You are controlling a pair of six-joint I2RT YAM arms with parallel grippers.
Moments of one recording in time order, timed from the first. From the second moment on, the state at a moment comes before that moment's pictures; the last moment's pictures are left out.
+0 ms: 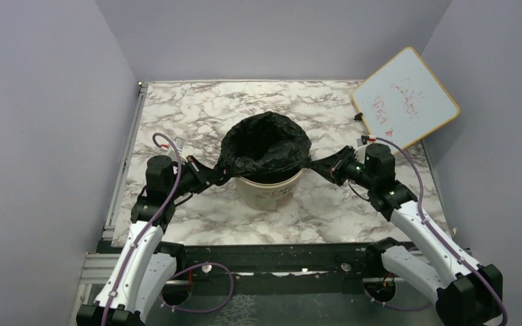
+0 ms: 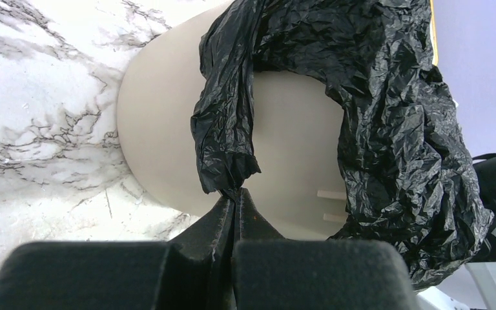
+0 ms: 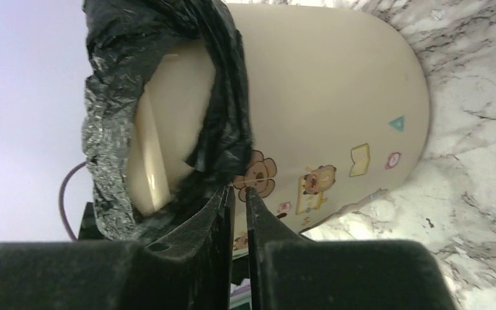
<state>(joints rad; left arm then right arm) -0.14 0.69 0.51 -0.23 0.53 -0.84 0.34 0.88 0.59 -0.08 -0.39 1.23</state>
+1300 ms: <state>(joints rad) -0.14 0.72 0.52 -0.23 0.54 -0.84 0.34 0.80 0.31 0.40 -0.22 1.82</state>
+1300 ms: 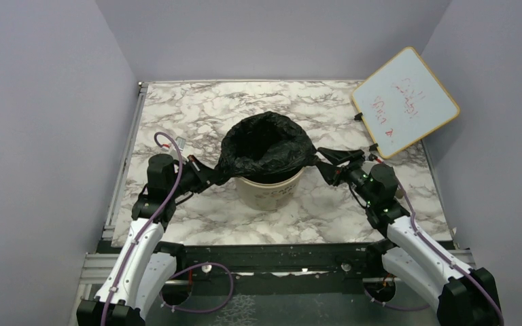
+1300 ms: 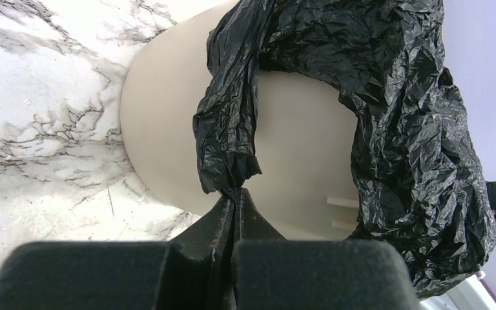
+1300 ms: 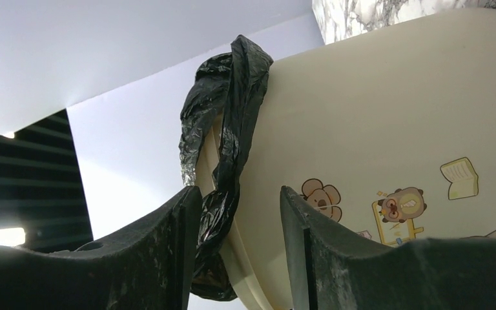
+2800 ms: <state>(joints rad) -0.14 0.71 0.46 -0.23 0.56 -0.81 0.34 1.02 0.47 0.20 -0.42 1.28</state>
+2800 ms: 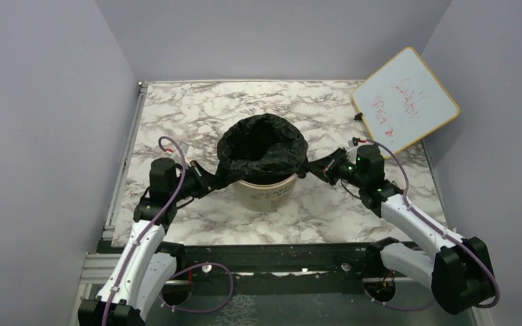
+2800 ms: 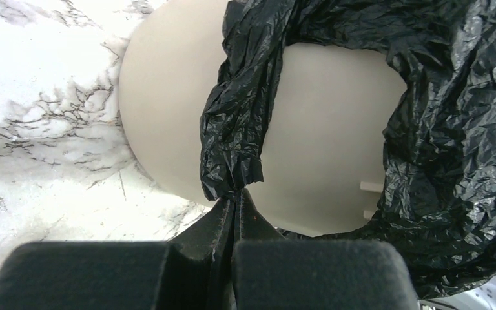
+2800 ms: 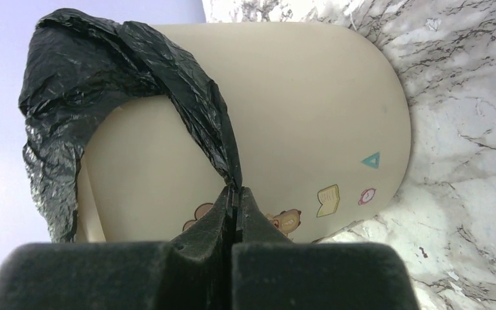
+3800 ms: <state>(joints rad) -0.14 0.82 0.56 -0.02 0.80 -0.79 0.34 1.19 0.75 -0.13 -0.57 0.75</state>
